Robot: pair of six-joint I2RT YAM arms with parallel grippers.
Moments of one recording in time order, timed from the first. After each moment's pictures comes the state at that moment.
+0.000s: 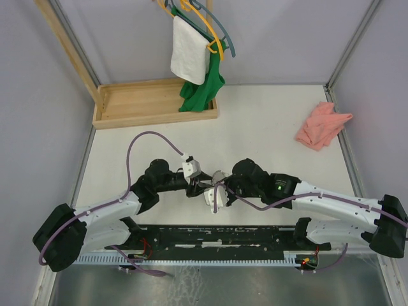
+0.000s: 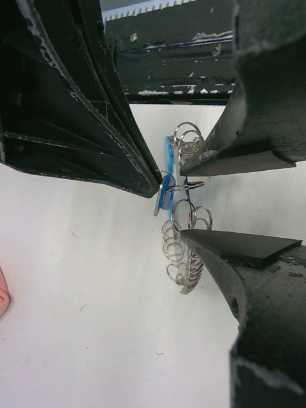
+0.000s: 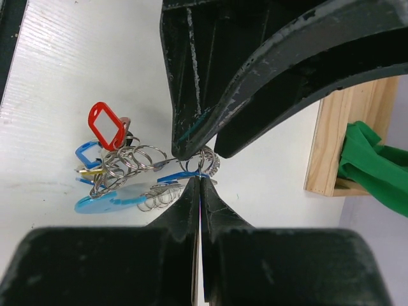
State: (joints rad) left arm -0.75 1.06 0.35 0.53 0.61 0.08; right arm 1.11 1.10 0.81 -0.35 -0.11 -0.95
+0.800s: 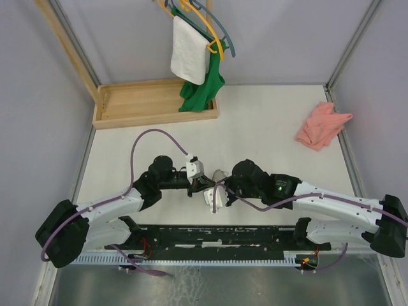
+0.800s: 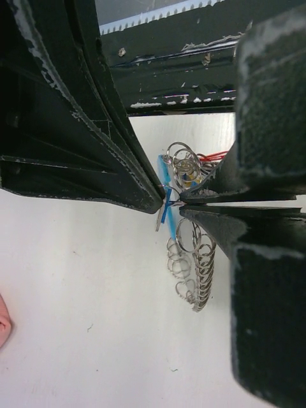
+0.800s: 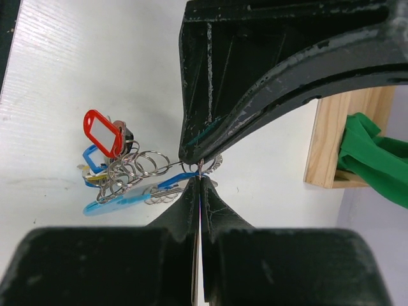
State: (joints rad) left arm -0.75 1.11 0.41 0.46 0.69 0.15; right arm 1.11 1.11 0.82 -0.38 -0.08 -0.95
